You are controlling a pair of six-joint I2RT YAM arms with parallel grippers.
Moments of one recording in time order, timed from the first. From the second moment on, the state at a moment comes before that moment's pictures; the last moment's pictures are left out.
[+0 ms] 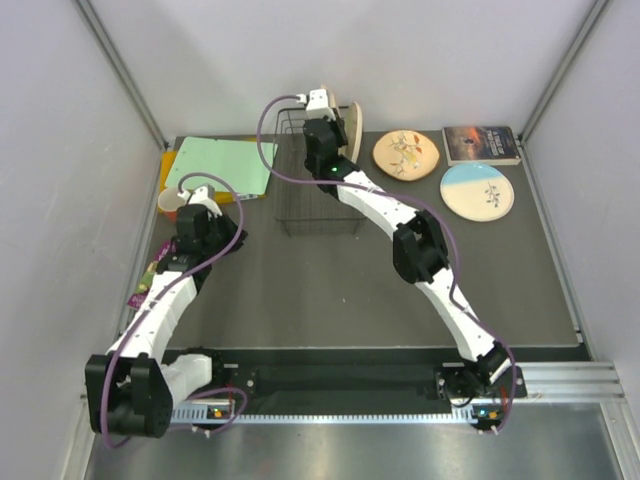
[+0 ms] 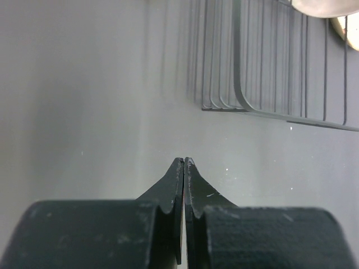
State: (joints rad) left arm -0.06 1.07 0.70 -0.18 0.17 -0.48; right arm 0.70 2.56 2.43 0.15 0.90 -0.29
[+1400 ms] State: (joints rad) left arm -0.05 1.20 0.88 -0.23 0.19 -0.38; right arm 0.77 2.04 1.98 0.41 0.74 -0.50
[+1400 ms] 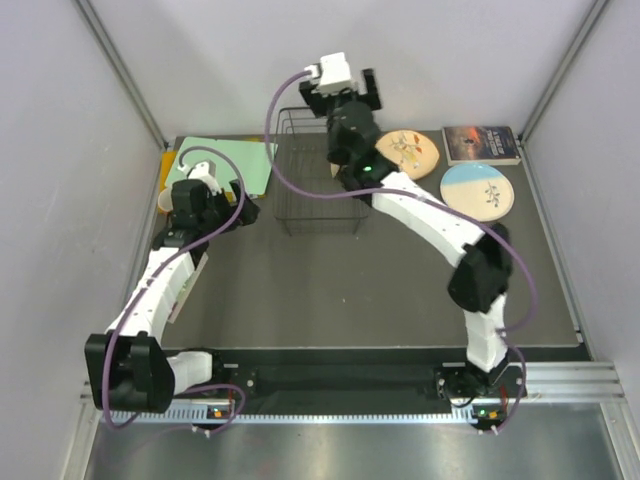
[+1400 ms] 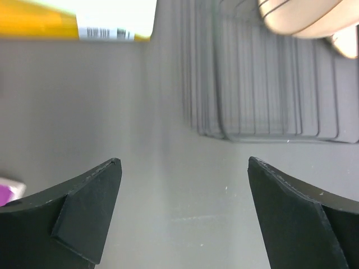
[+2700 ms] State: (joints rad) left arm -0.41 1.38 1.21 -0.32 0.18 0.24; right arm -0.05 2.12 1.67 -0.67 -0.06 -0.79
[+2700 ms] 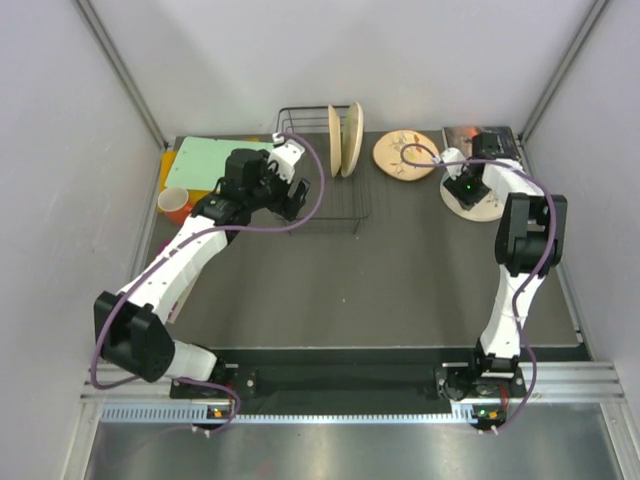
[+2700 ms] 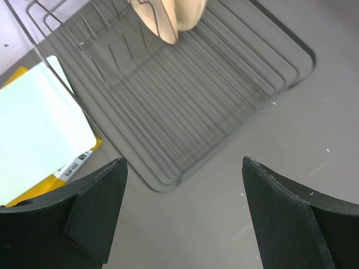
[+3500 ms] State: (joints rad) left arm -0.32 1.43 1.19 -0.32 -0.12 0.12; right arm 0.26 1.86 1.29 -0.89 -0.17 -1.19
